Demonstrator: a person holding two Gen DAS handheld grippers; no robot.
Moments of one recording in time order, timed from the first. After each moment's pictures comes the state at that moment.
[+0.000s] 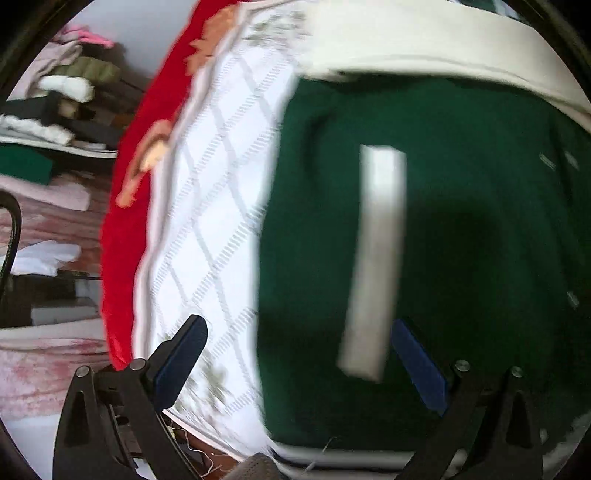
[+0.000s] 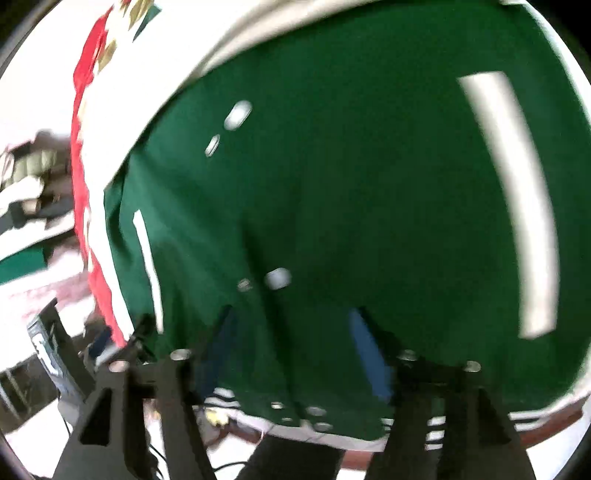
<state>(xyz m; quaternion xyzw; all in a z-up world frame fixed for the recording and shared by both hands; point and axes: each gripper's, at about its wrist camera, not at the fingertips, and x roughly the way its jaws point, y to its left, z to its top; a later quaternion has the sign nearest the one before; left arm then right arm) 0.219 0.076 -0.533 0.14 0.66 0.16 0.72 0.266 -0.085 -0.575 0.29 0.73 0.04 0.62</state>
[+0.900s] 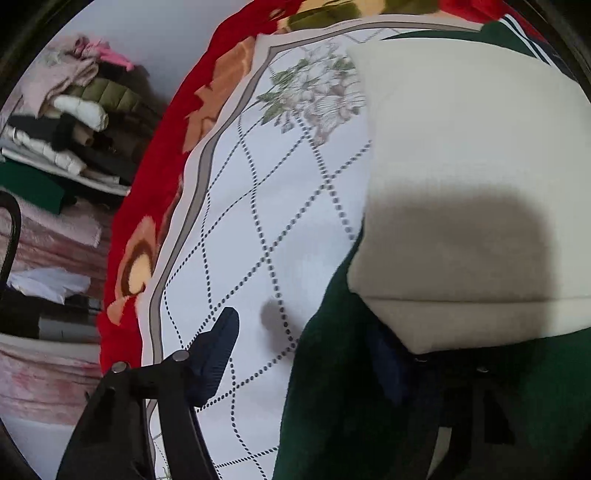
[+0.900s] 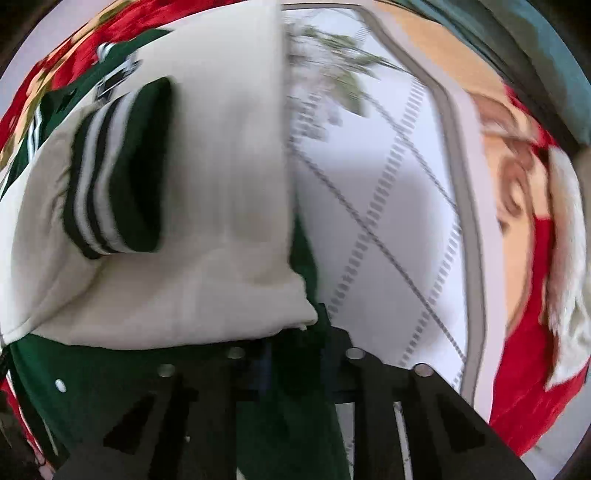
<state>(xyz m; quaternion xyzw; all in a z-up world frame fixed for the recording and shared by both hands) 0.377 0.101 -0.572 0.14 0.60 0.20 0.76 0.437 -0.205 -0.609 0.12 0.67 -0.11 0.72</state>
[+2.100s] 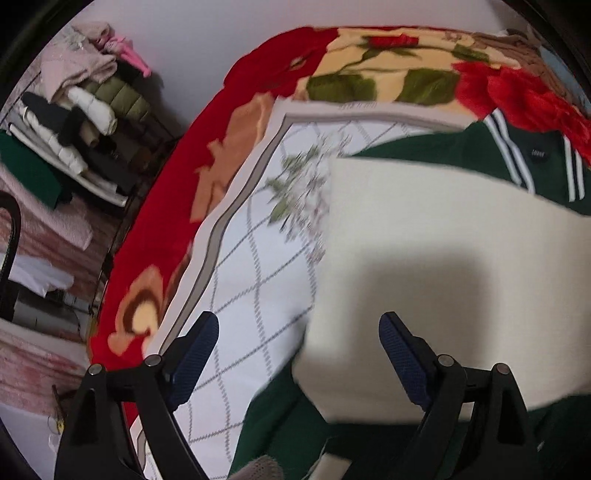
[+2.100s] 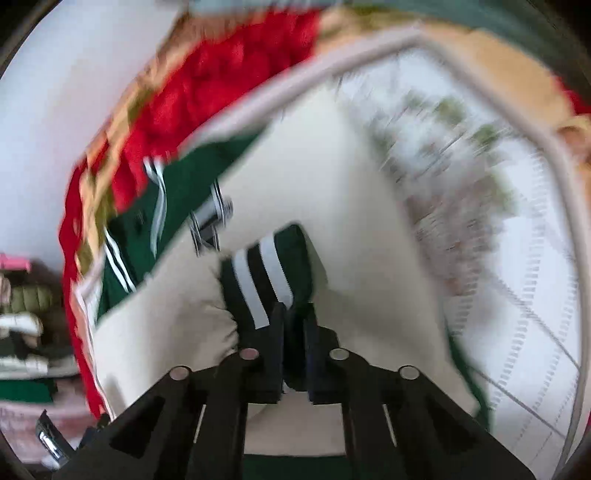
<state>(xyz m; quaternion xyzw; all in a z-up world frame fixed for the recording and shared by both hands) 0.426 0.082 -0.497 0.08 0.54 0.19 0.81 0.579 -0.100 -0.624 0.33 0.55 -0.09 0.76</state>
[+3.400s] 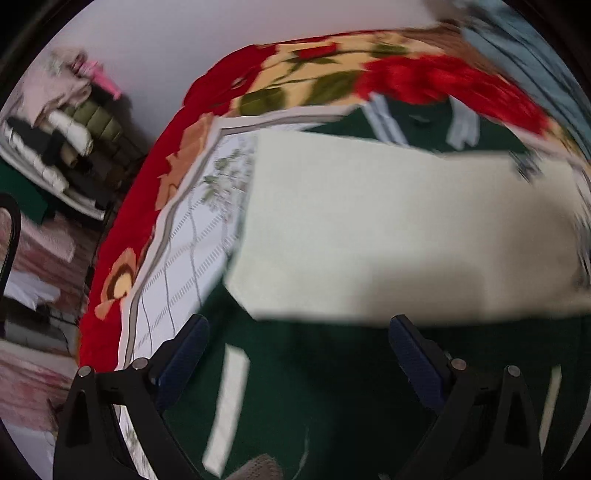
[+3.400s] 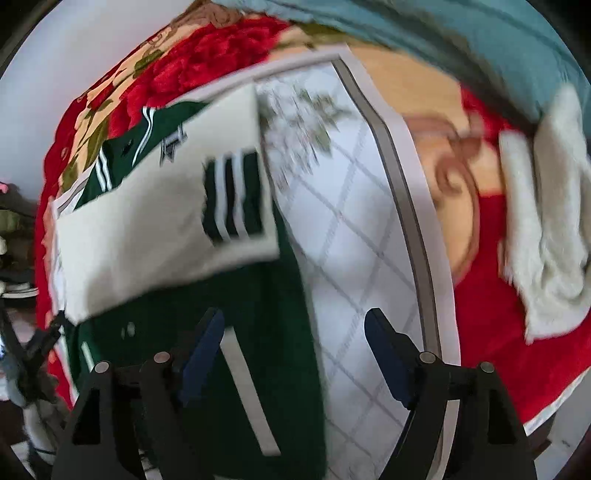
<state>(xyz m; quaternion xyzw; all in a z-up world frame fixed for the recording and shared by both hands) 0.325 -0.053 -0.461 0.10 0.55 0.12 0.82 0.428 -0.185 -0.568 0.21 0.64 -0.05 0.74</state>
